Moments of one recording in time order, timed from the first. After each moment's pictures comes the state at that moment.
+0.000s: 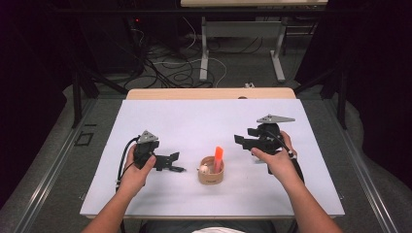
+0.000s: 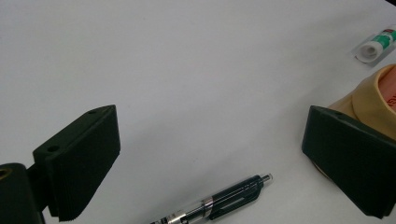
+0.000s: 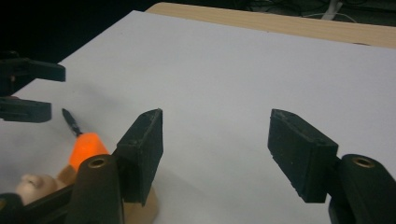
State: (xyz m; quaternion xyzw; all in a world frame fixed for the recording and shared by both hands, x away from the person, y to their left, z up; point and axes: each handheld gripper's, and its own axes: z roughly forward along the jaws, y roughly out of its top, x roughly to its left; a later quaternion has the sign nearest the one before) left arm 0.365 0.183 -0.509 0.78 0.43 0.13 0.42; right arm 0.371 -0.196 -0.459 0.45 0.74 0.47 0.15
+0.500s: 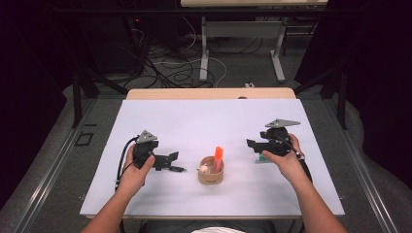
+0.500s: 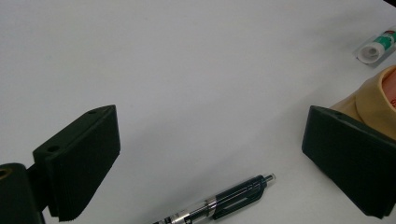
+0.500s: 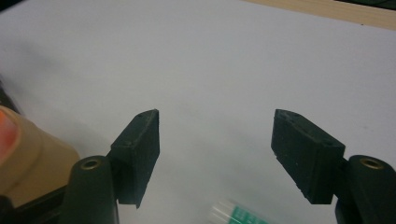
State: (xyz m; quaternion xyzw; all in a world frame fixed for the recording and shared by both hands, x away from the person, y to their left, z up) left arm 0.367 0.186 -0.510 0.78 0.43 0.13 0.43; right arm 0.385 -0.233 -0.492 0.45 0.77 0.42 0.18
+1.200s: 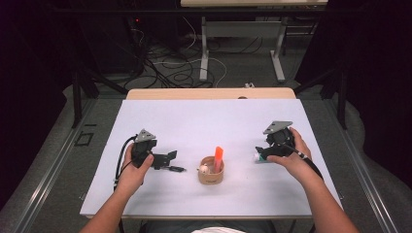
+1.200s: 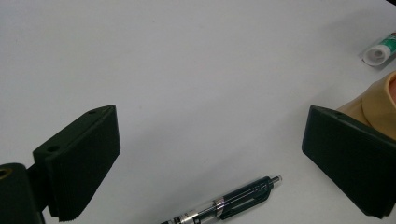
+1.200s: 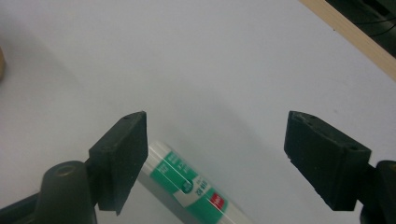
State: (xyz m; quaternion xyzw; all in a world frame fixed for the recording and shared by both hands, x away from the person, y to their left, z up) left arm 0.368 0.191 -0.507 0.78 0.43 0.14 0.42; right arm 0.385 -0.243 -0.488 0.34 0.86 0.28 0.25
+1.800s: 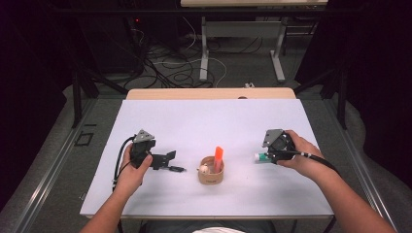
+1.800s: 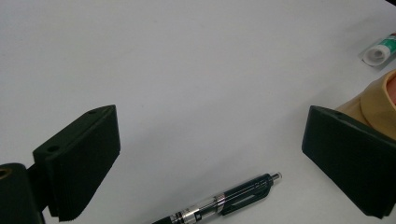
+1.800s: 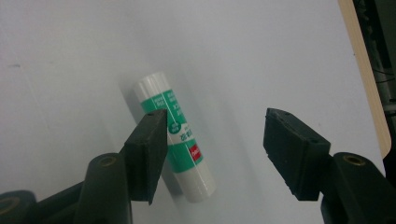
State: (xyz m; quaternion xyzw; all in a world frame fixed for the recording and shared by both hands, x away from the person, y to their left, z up) left arm 0.366 0.193 -0.506 0.78 0.43 0.14 0.42; right arm 0.380 -0.247 -0.485 0.15 0.94 0.16 0.26
